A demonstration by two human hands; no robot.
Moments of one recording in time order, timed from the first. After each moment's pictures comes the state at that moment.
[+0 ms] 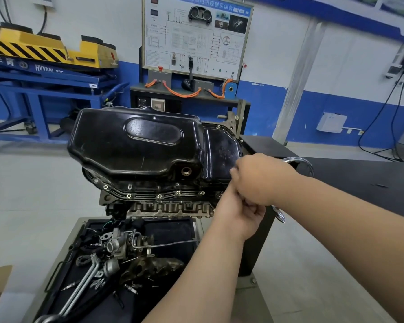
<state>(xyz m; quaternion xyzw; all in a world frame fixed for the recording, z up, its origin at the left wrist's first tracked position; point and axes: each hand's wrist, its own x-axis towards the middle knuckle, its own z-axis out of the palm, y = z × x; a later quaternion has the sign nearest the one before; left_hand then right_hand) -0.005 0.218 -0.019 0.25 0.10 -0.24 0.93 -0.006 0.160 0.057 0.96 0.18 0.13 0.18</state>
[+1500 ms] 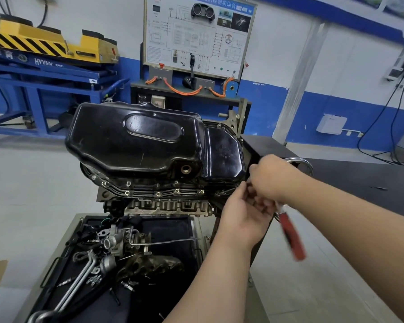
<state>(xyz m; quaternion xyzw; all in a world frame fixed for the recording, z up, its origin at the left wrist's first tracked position) -0.011 0.203 -0.030 0.13 0.05 -0.24 0.96 -0.011 0.151 0.058 0.98 -0.03 0.03 -0.17</state>
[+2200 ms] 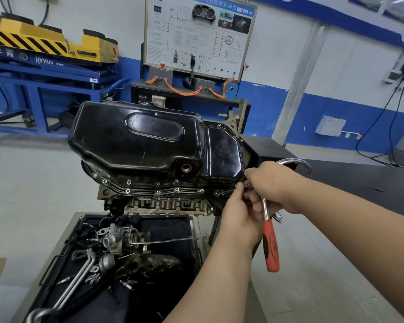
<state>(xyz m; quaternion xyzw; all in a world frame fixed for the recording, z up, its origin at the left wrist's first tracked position) -0.016 0.202 -0.028 0.13 0.07 -0.24 0.96 -0.019 0.152 0.055 0.93 -0.10 -0.04 -0.35</state>
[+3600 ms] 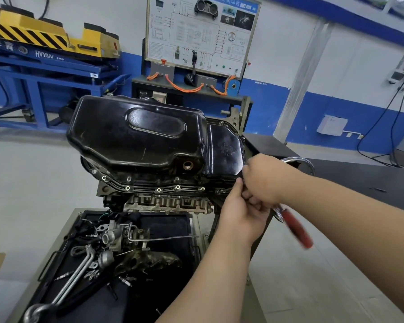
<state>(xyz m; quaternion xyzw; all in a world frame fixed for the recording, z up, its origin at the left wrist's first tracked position) -0.006 0.203 -0.033 0.13 0.07 -0.22 0.96 -0.012 0.159 0.061 0.99 0.10 0.02 0.10</state>
